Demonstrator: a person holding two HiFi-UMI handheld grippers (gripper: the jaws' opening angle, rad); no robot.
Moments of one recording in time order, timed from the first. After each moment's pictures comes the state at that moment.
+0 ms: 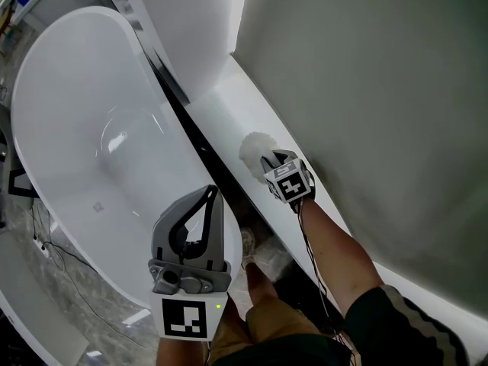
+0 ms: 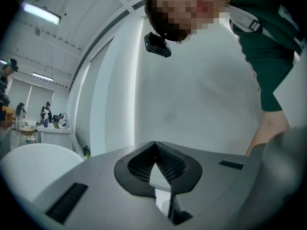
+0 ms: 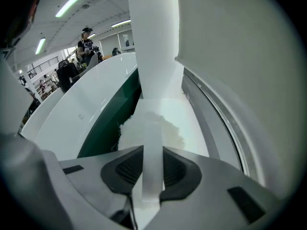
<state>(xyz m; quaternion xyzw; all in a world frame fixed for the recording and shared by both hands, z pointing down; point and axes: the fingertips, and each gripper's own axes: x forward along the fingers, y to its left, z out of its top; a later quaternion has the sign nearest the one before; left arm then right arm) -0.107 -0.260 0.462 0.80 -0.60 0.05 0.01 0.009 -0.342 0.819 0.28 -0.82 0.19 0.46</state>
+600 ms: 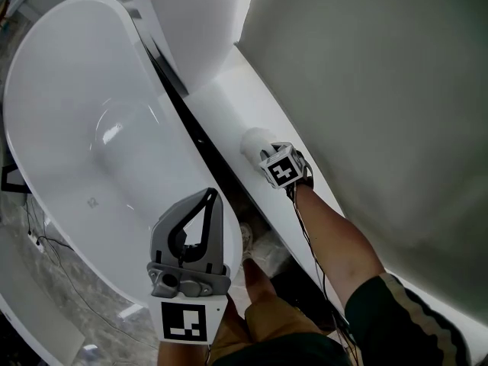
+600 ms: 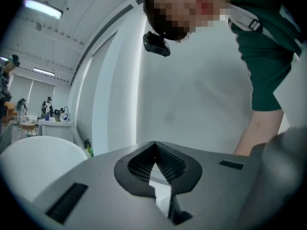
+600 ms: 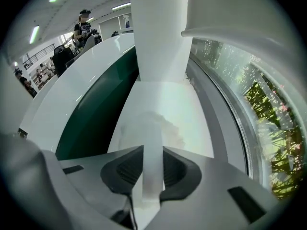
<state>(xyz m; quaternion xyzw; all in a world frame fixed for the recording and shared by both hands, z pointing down) -0.117 -0.259 0.487 0.80 -0.60 0.06 0.04 0.013 -0.356 0.866 0.27 -0.78 0.18 0.54</state>
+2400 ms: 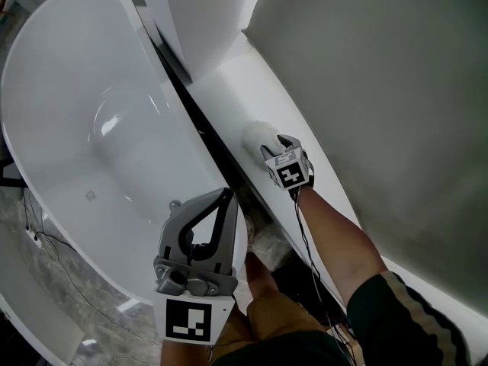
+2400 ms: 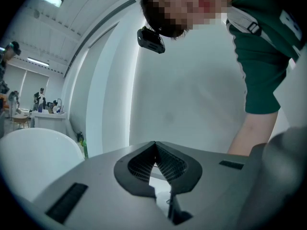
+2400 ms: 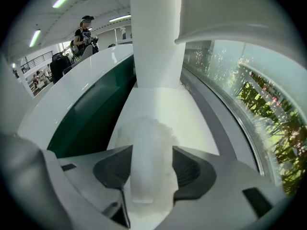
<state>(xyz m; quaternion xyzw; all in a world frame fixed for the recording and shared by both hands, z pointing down) -0.115 -0.247 0.511 0.82 -0.56 0.07 0.07 0.002 -0.345 0.883 0.30 -0.81 0.18 0.47</state>
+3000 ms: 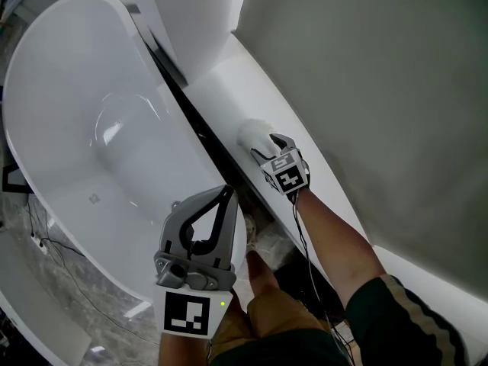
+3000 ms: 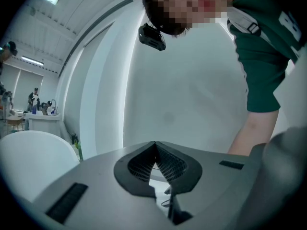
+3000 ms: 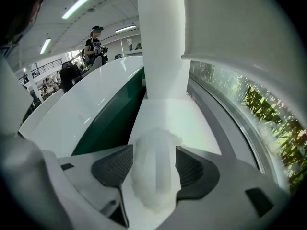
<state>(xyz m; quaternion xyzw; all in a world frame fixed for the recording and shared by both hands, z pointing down) -0.099 -0.239 0.499 0.84 -0.54 0.07 0.06 -0.012 -0.327 0.848 0.28 -0.84 0.18 0.43</state>
